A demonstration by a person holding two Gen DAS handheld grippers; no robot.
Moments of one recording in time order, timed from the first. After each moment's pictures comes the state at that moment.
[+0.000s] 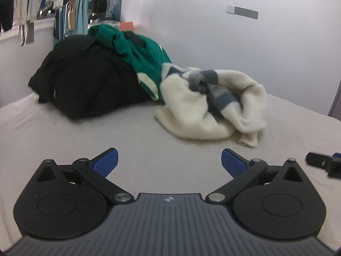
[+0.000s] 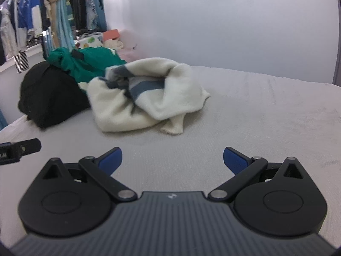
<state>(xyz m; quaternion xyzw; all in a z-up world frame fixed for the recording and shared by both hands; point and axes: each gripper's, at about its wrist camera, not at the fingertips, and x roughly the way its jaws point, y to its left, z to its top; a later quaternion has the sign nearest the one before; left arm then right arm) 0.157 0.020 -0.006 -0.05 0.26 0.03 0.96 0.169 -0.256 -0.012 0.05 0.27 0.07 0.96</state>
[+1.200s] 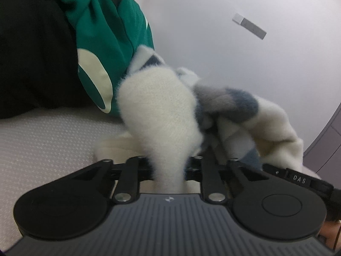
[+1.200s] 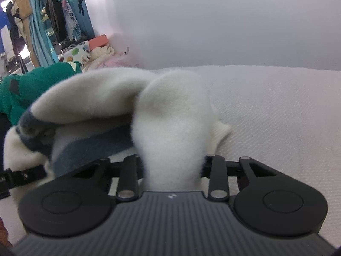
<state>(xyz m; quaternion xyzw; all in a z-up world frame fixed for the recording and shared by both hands) 0.416 0.047 -0.074 -0.23 0.26 -0.05 0.94 0.424 -0.268 -0.069 0.11 0.27 0.09 0.95</state>
